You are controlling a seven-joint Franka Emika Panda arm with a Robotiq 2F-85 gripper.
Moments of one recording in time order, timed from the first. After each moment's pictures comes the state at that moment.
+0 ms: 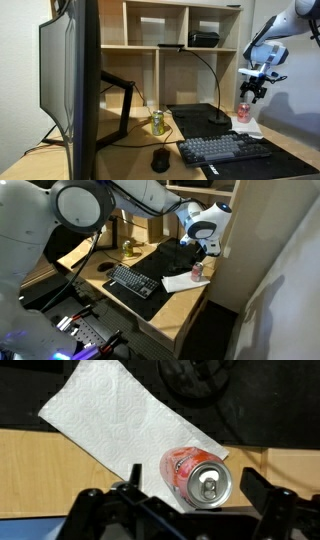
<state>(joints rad) -0.27 0.77 -0.22 -1.33 0.51 2.06 0.84</state>
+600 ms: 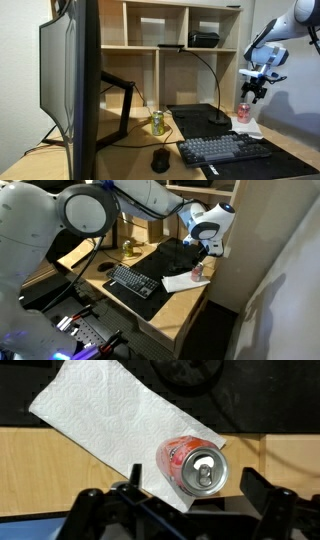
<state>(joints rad) -0.30 0.80 -0.21 -1.27 0.49 2.05 0.89</state>
